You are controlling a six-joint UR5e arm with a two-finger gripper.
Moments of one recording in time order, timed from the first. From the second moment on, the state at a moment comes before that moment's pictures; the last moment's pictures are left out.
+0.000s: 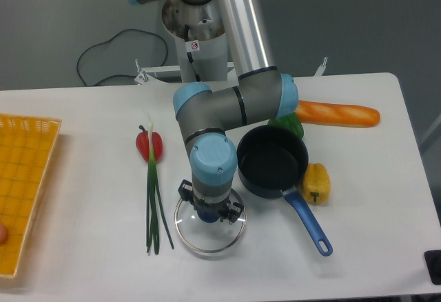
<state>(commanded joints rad) 2.34 -2.16 -1.47 -1.10 1.51 0.70</state>
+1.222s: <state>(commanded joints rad) 2.34 -2.18 -1.46 -1.10 1.51 0.71</state>
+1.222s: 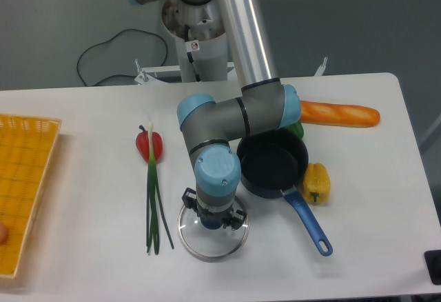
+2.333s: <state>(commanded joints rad) 2.34 -2.19 -1.46 -1.10 1.52 0.71</state>
